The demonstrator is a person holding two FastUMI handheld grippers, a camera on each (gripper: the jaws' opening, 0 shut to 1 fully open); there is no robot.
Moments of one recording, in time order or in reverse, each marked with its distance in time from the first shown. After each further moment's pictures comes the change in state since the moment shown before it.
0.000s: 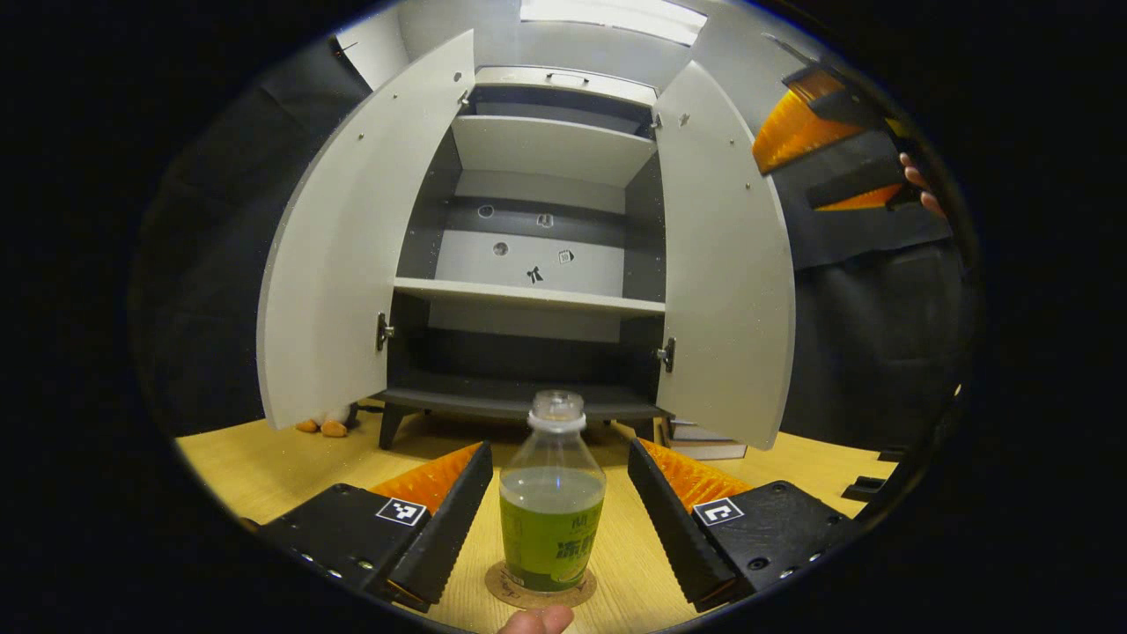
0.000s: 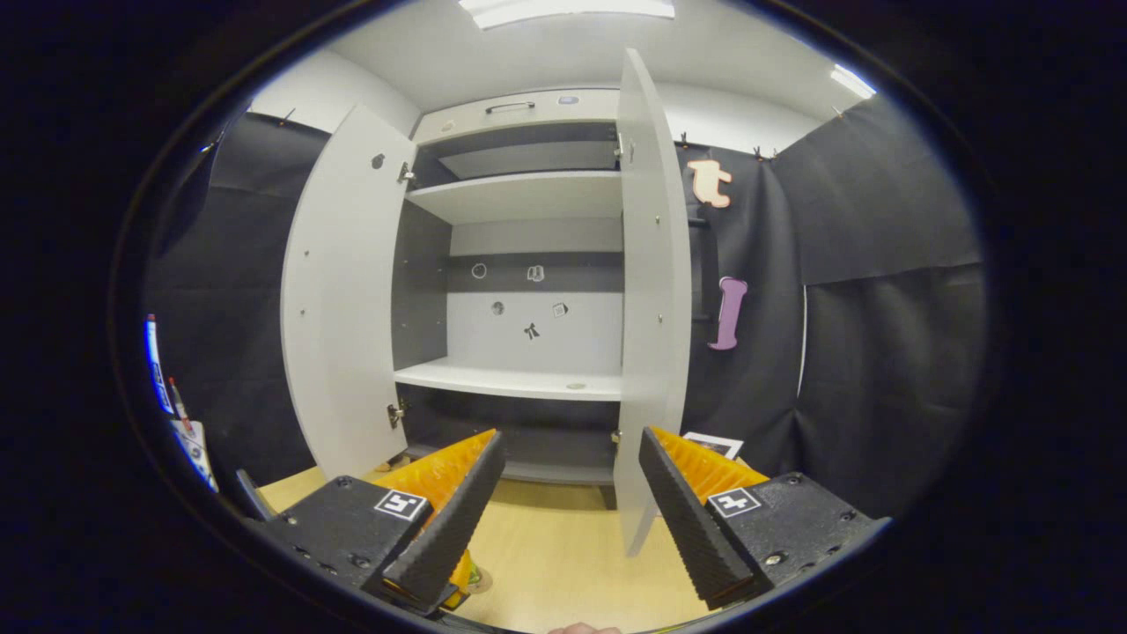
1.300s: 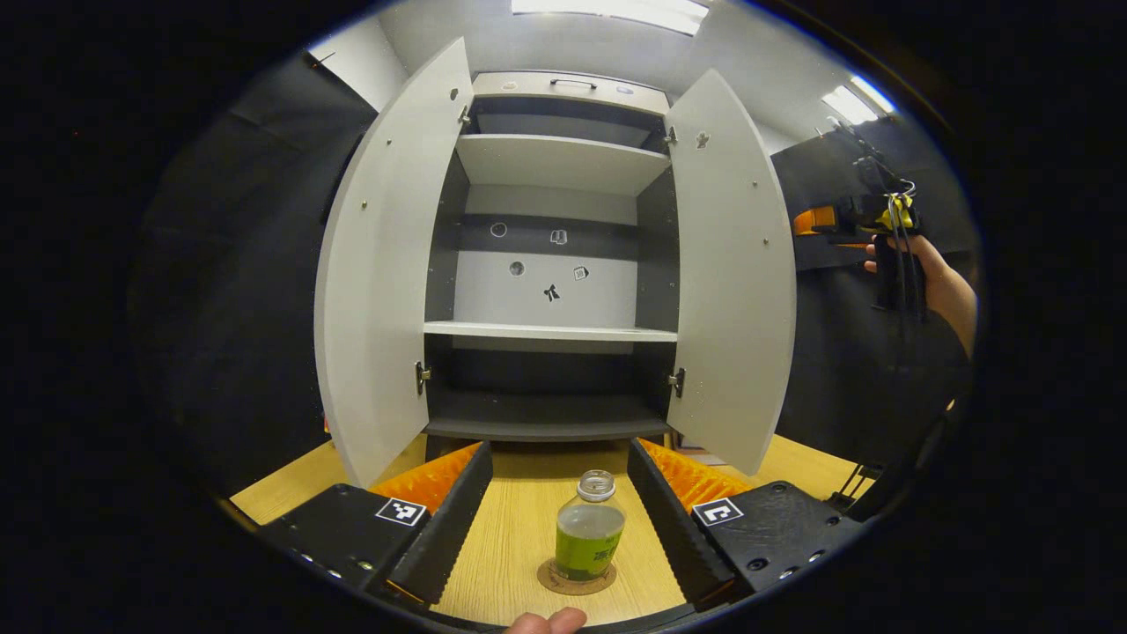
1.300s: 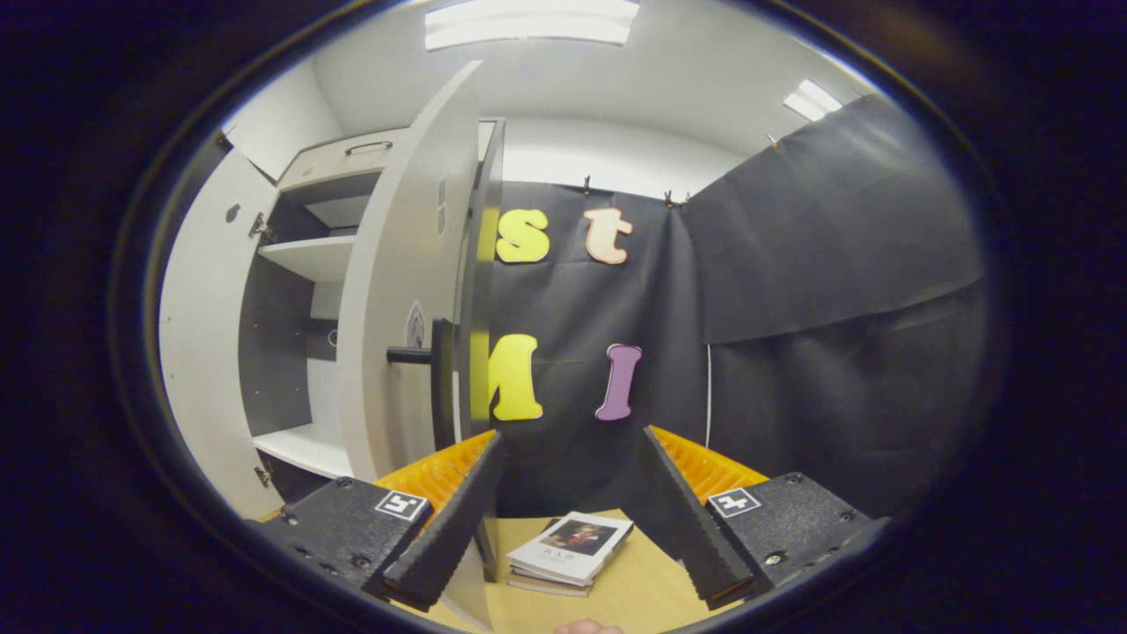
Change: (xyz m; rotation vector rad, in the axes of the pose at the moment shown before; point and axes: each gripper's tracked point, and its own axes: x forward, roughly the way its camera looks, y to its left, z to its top) left arm -0.044 0.022 0.062 0.035 0.113 0.036; right arm 0.074 -0.179 0.129 -0.008 -0.203 -0.299
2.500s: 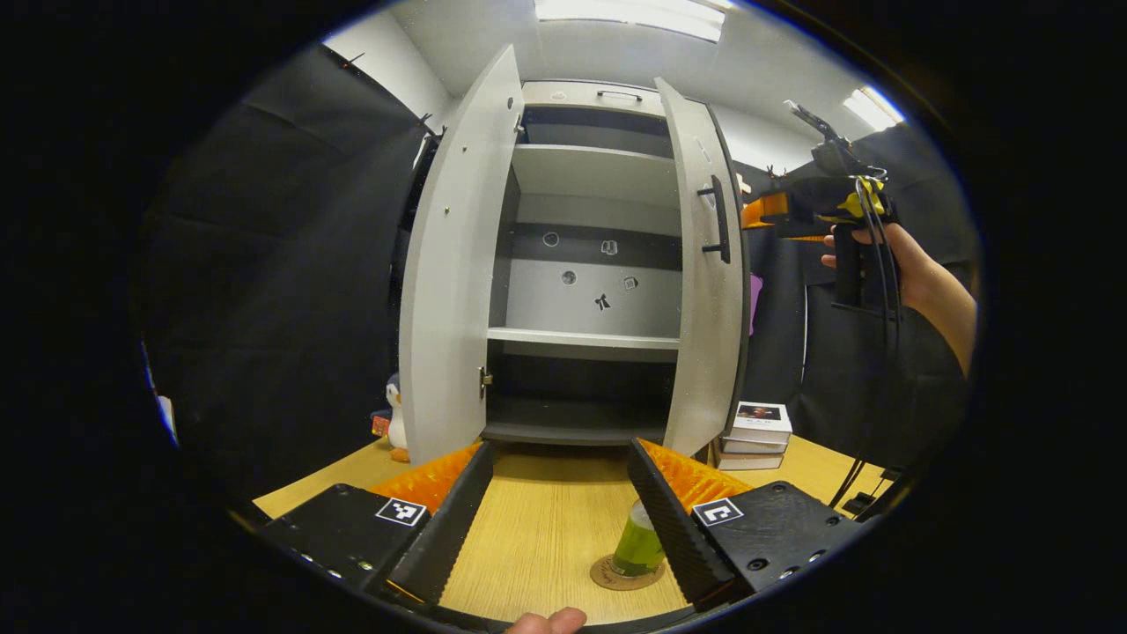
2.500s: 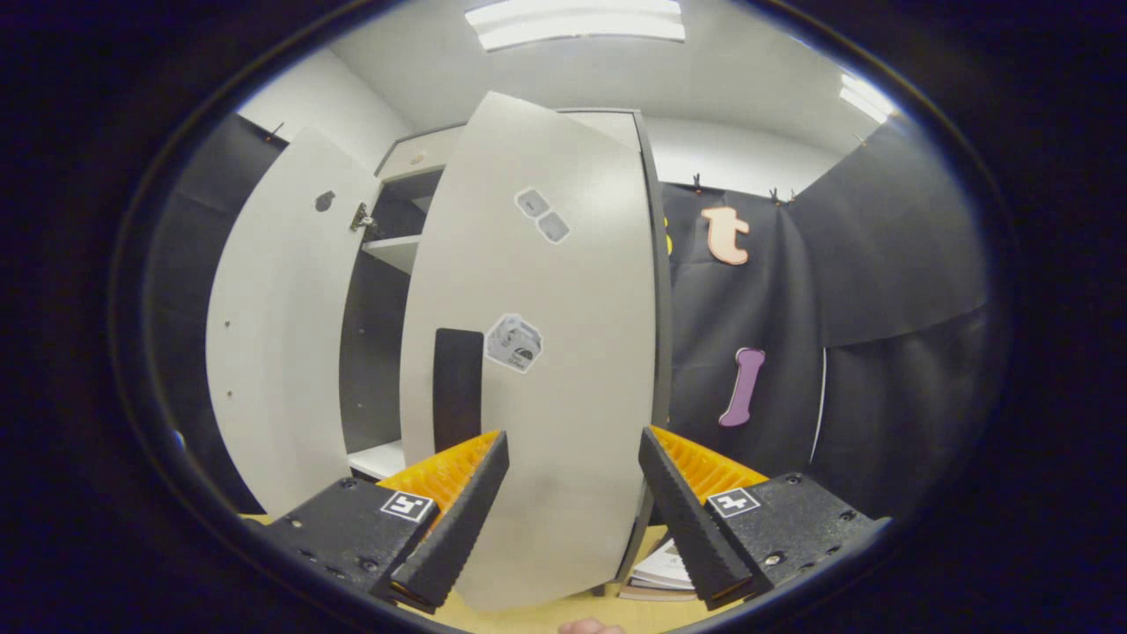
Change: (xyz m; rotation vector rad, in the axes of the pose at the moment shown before) left arm -0.025 0.064 0.003 -0.015 -0.028 0.123; right arm -0.006 0.181 0.000 0.008 -0.010 0.300
